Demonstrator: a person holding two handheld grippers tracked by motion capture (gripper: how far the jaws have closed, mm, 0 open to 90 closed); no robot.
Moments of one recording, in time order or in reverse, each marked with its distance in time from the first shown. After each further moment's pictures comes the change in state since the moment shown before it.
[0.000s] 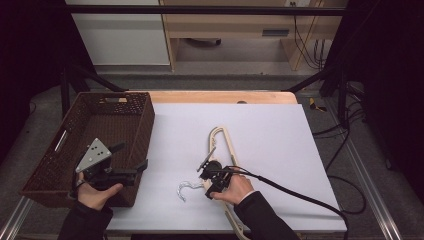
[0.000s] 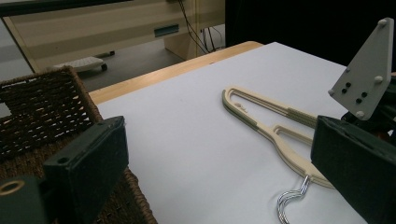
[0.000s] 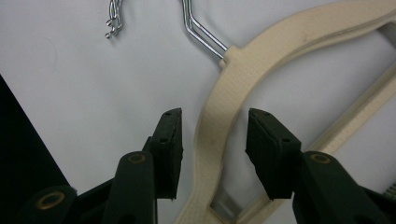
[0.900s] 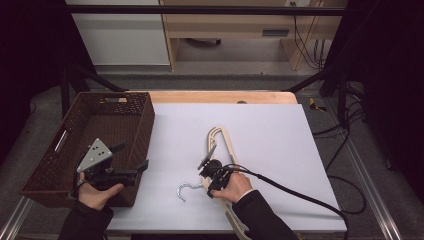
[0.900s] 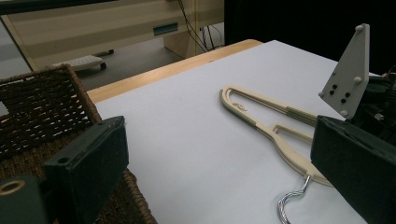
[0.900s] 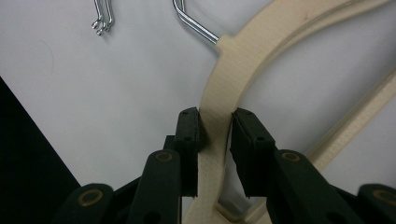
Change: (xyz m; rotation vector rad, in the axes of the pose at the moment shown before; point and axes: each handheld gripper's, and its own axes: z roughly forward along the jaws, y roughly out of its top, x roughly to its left) left arm 0.000 -0.001 0.001 0.007 -0.003 0.000; right arm -0.007 0.003 0.005 0.061 0.048 0.072
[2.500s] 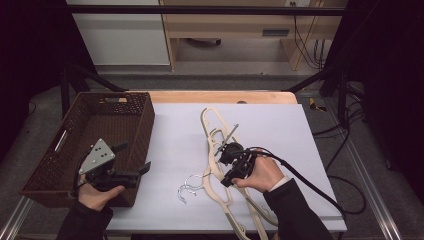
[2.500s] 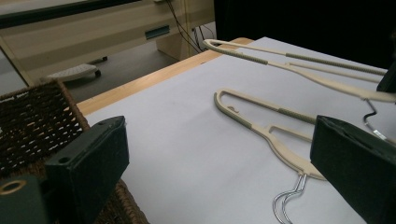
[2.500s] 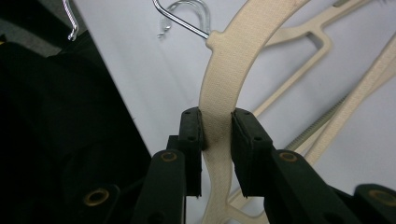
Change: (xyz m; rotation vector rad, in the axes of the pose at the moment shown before) left arm -0.008 0.008 -0.002 0.007 -0.031 0.083; right arm -0.003 -0.023 -0.110 -0.086 0.042 -0.137
